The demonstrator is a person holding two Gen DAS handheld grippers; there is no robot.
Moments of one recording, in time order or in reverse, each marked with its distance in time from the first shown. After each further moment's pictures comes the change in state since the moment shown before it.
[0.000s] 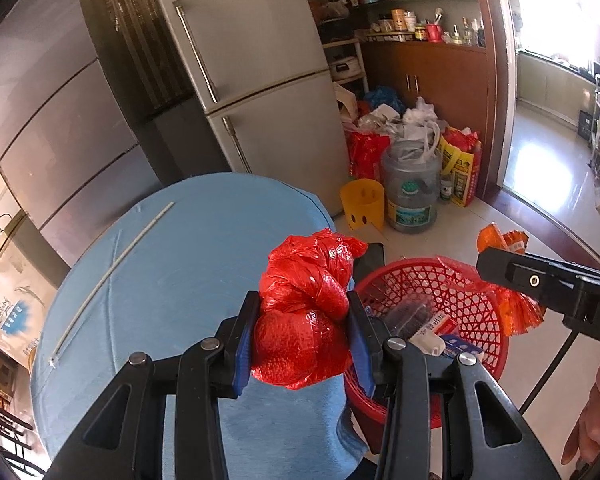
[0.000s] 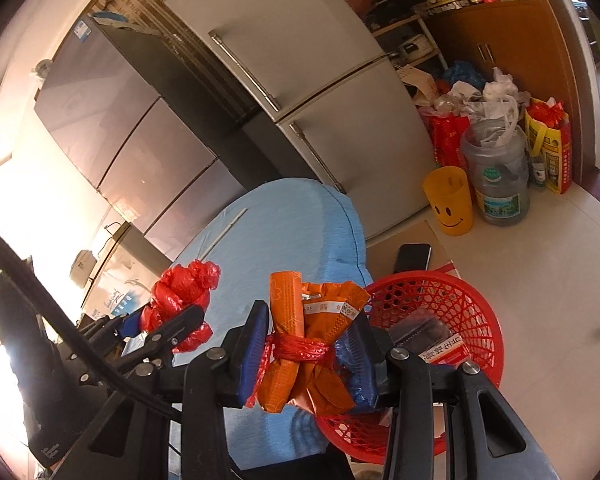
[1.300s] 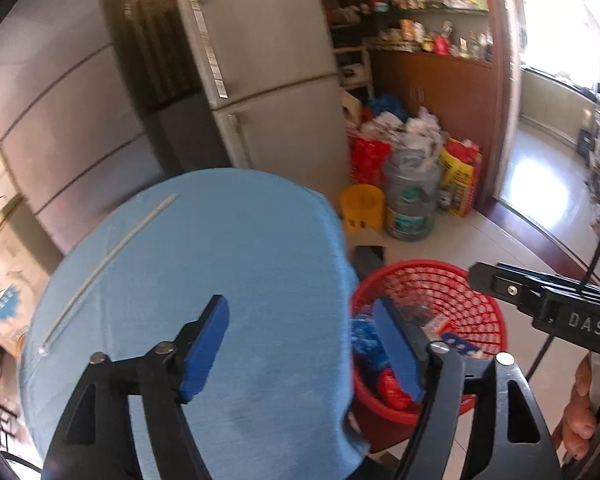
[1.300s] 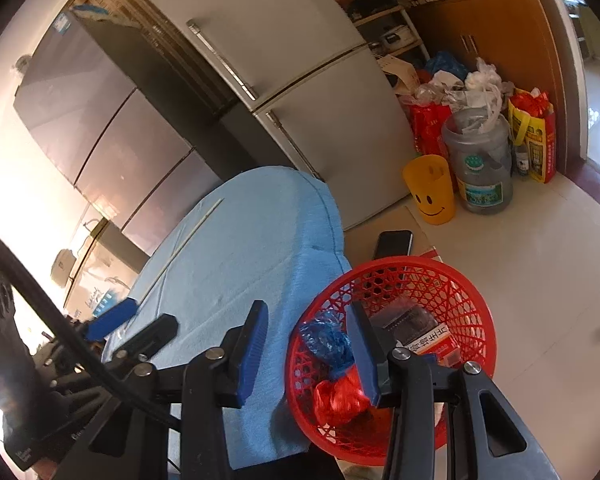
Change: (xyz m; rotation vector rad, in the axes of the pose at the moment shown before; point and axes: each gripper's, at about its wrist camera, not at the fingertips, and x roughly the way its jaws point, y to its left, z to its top) left arm -0.009 0.035 -0.015 -0.071 -0.029 -0.011; right arm 0.020 -0.004 -0.010 0.005 0.028 -0.078
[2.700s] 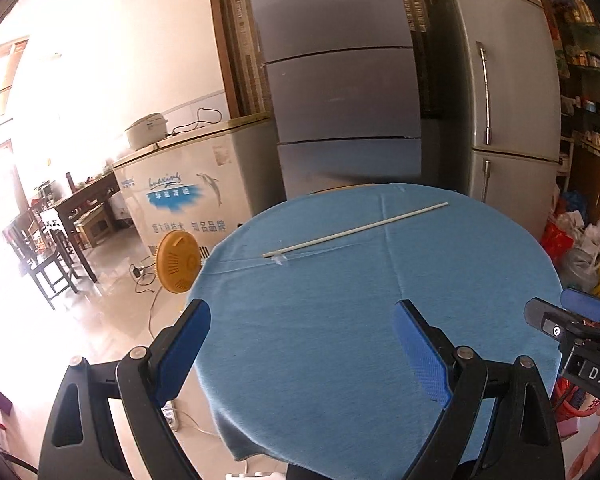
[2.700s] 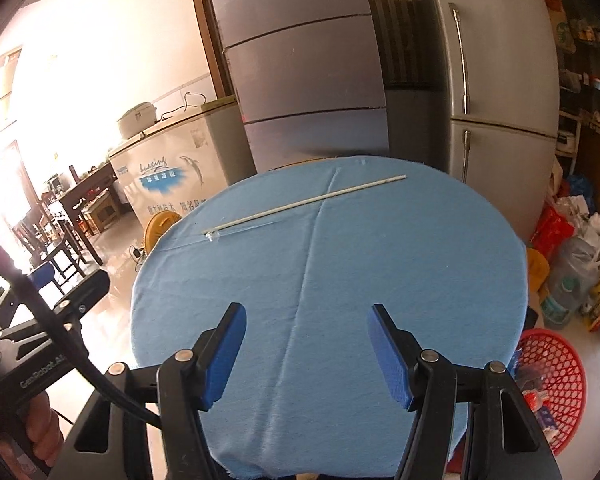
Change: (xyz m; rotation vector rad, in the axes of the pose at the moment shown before) left arm -0.159 0.261 -0.143 -0.476 -0.067 0.548; right arm 0.022 0.334 -0.112 -0.584 0.085 0.104
